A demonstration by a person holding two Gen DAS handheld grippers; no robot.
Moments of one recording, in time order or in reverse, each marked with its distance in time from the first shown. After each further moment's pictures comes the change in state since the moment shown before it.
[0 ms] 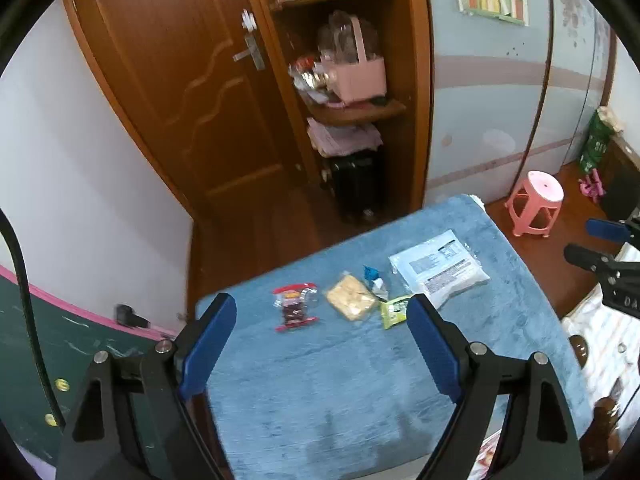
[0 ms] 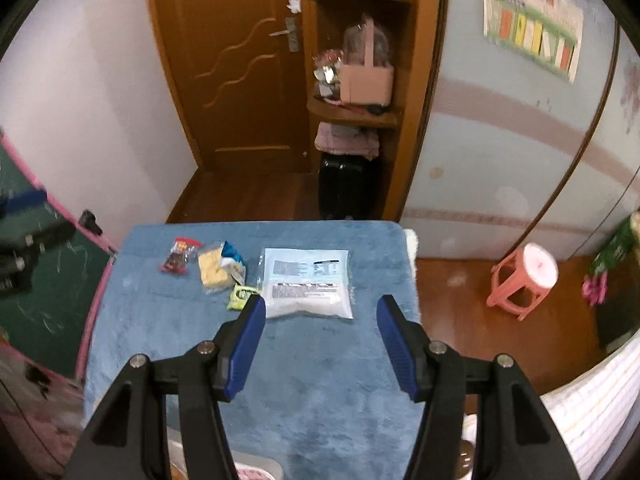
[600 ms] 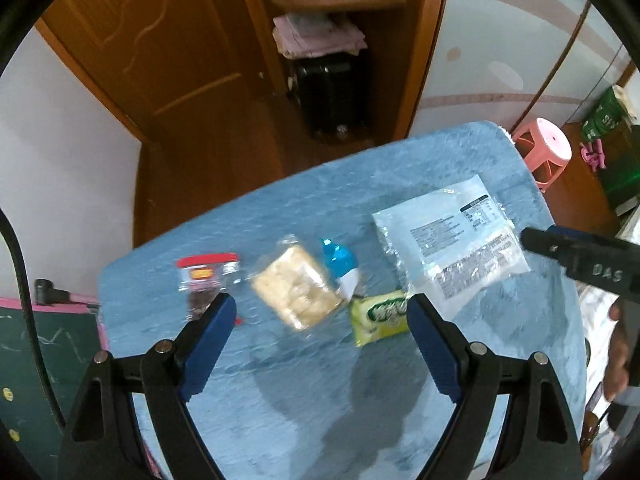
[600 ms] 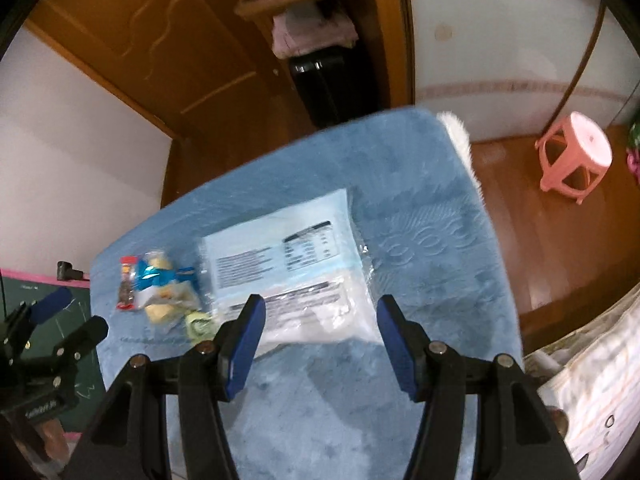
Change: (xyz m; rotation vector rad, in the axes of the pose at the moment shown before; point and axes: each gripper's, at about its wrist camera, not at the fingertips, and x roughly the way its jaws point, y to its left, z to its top) left arm 0.223 -0.053 0.004 -0.028 0.328 -0.091; right arm 0.229 -0.054 0.001 0.321 0.344 0.122
